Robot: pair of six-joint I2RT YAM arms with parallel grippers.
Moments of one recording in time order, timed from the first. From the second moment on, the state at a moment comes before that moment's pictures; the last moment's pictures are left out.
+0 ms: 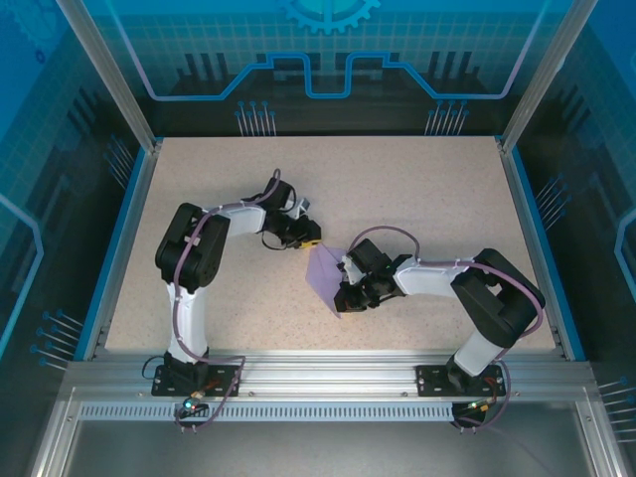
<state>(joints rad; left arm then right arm) -0.33 2.07 1.27 -0.29 0.65 -0.59 0.73 1.64 0.72 -0.26 -0.48 0.59</state>
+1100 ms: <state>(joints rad) -0.47 1.79 0.91 -0.20 0.60 -0.73 0.64 1.19 0.62 -0.31 -0.26 0.53</state>
